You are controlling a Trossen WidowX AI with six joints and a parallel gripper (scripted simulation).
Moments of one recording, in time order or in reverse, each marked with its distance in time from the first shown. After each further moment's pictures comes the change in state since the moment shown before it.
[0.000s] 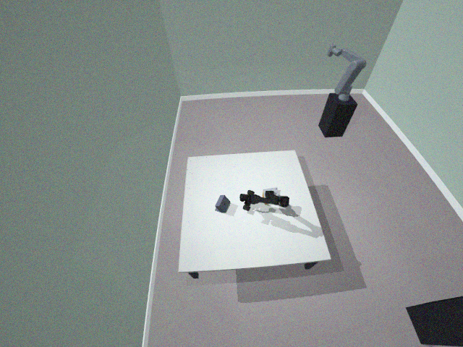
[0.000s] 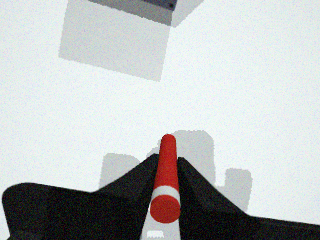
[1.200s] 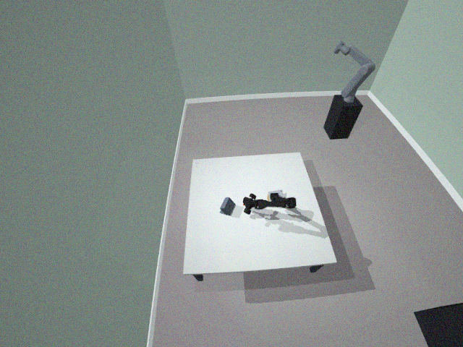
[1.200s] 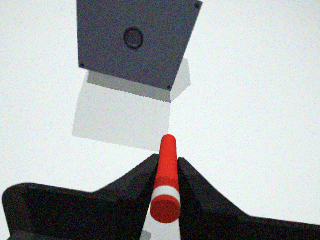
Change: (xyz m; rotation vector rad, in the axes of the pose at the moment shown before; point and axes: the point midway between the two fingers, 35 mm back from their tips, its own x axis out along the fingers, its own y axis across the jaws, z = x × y) arm 0.005 0.017 0.042 0.048 -0.339 -0.029
